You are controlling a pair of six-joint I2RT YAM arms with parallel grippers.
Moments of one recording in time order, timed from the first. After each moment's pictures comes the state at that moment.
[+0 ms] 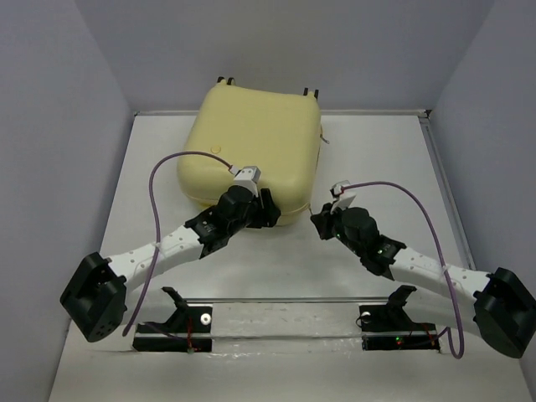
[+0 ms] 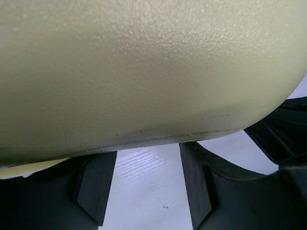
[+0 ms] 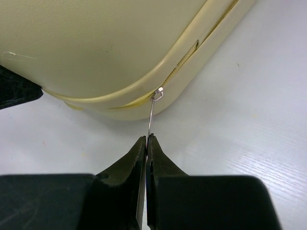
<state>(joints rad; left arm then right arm) -0.79 1.22 0.70 0.02 -0.14 -0.62 0.78 1.05 0.42 0.28 0.16 0.36</state>
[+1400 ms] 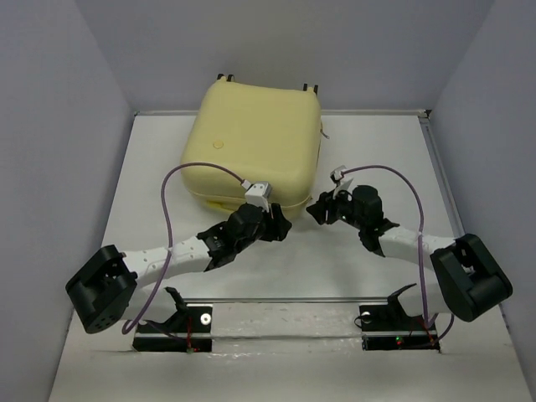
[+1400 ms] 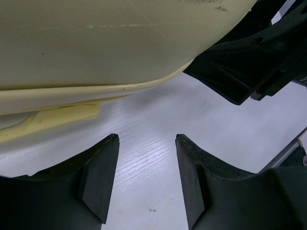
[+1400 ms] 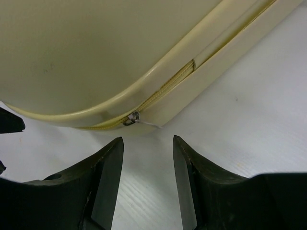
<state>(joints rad) -0.93 1.25 0.58 0.23 -0.19 -0.65 0.46 1.35 0.46 0.56 -0.31 0.19</state>
